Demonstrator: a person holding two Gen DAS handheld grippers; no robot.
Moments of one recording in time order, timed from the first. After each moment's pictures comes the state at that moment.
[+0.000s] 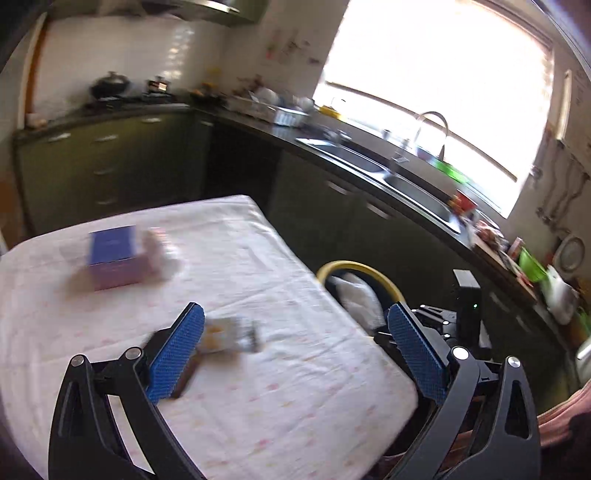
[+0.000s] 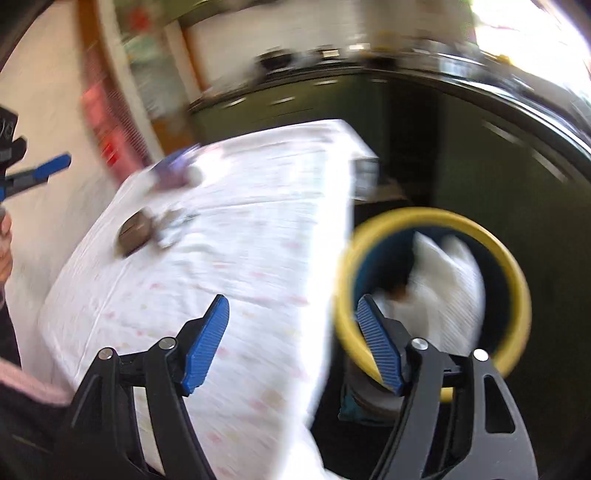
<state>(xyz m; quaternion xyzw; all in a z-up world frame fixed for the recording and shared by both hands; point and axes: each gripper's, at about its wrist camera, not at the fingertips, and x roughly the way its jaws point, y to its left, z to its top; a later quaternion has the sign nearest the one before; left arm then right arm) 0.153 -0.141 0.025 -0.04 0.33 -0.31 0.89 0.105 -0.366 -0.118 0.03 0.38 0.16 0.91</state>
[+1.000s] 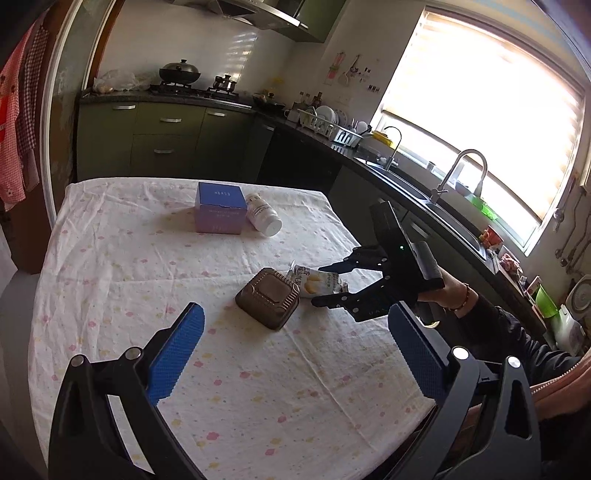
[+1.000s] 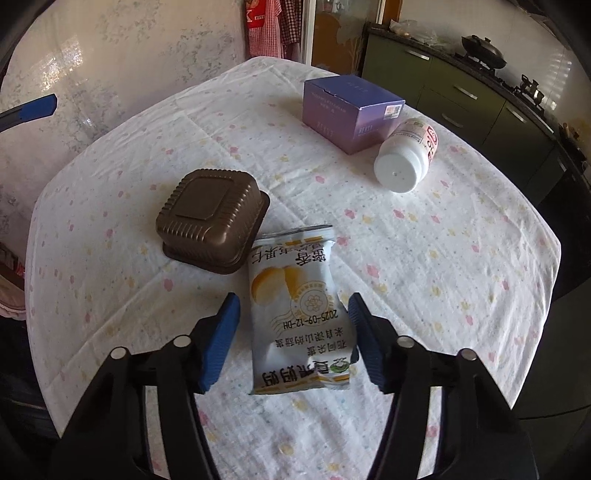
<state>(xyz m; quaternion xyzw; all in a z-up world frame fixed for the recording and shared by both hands) 0.109 -0.019 -0.037 -0.10 0.33 -0.25 0.90 0.234 -0.171 -0.137 -0.23 0.44 0.36 0.79</state>
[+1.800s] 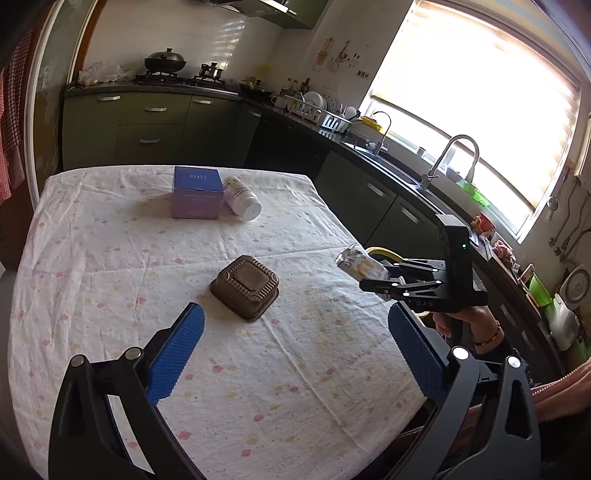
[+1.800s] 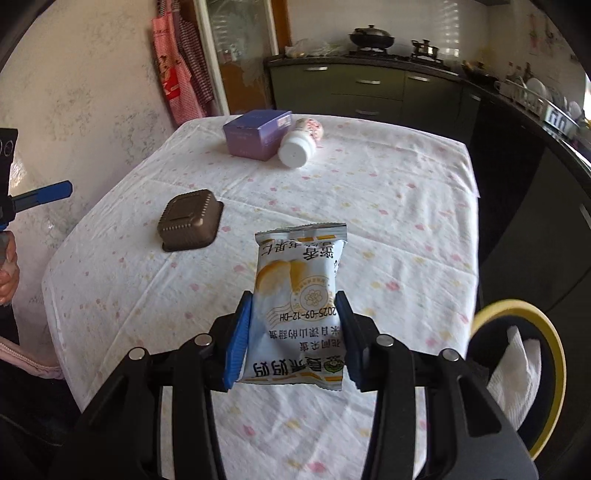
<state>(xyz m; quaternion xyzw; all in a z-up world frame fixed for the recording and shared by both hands) 0.118 -0.043 -0.054 -0.09 0.35 -0.28 0.89 0.161 -0.270 -0.113 -0.05 0.41 0.24 0.88</state>
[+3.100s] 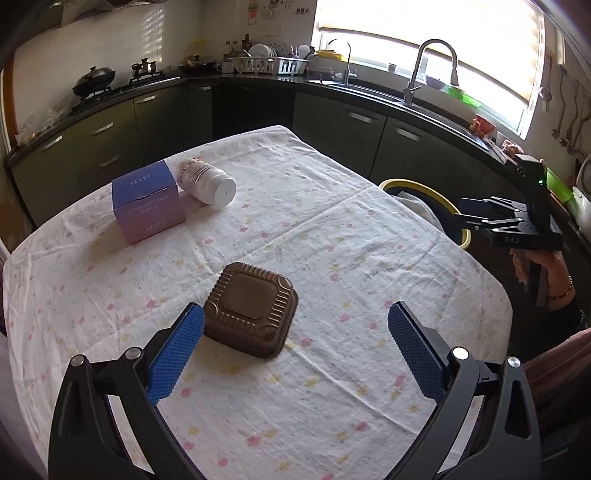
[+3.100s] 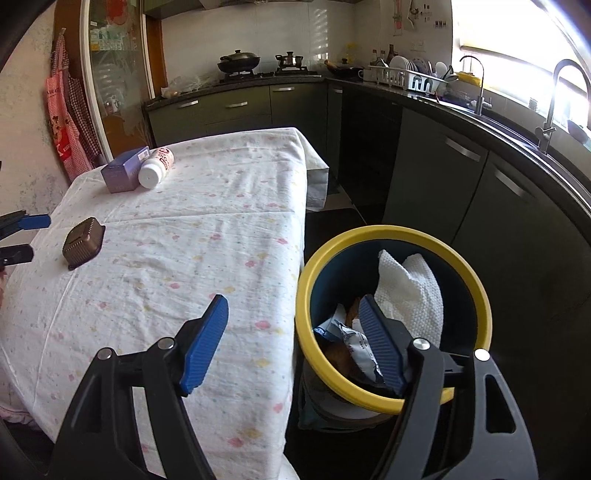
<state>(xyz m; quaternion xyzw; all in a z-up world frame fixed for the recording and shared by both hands) 0.198 -0.104 -0.101 0.09 0.39 -0.33 0.86 0.108 -0.359 -0.123 0.01 0.37 0.02 0.93</state>
